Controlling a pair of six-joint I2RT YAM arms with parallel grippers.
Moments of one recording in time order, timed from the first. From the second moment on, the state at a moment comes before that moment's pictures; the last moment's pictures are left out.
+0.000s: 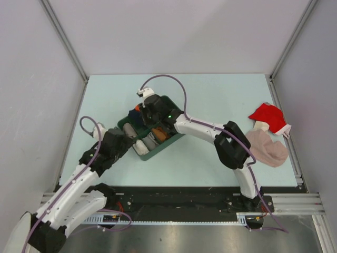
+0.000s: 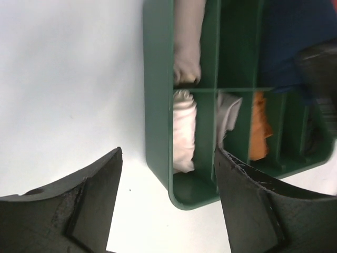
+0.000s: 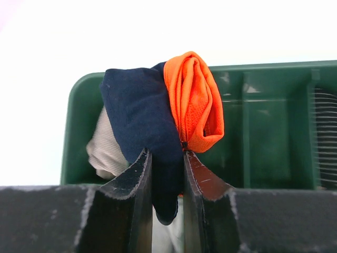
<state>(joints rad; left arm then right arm) -0.47 0.80 0.62 -0.68 -0.40 -1.15 0.91 2.09 1.71 -0.11 0.12 0.28</state>
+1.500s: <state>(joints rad) -0.18 1.14 0.71 -0.28 -0.05 -0.62 0.94 2.28 1.80 -0.09 0.17 0.46</state>
